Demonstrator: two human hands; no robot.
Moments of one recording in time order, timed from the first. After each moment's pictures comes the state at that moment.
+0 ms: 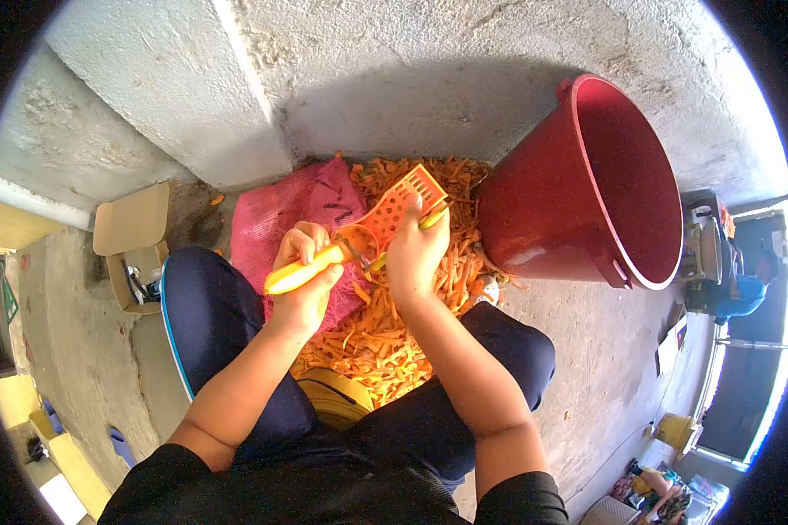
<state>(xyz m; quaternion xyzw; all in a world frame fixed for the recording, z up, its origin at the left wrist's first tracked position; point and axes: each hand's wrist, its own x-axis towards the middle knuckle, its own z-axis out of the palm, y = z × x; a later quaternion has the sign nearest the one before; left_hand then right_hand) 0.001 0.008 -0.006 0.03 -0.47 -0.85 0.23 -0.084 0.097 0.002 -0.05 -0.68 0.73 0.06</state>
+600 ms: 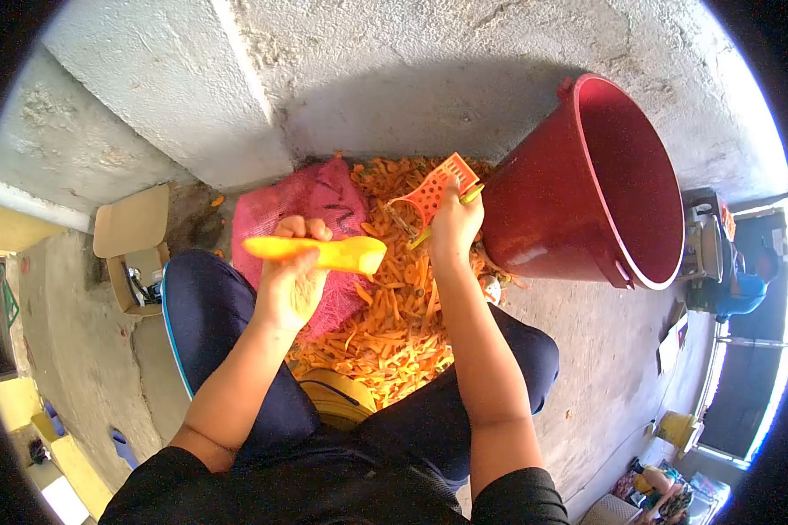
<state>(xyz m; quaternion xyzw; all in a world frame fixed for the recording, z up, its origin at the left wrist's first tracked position) 0.001 -0.009 0.015 0.06 -0.25 -0.96 0.14 -0.140 0.124 -0.020 -0.11 -0.65 0.75 0.03</state>
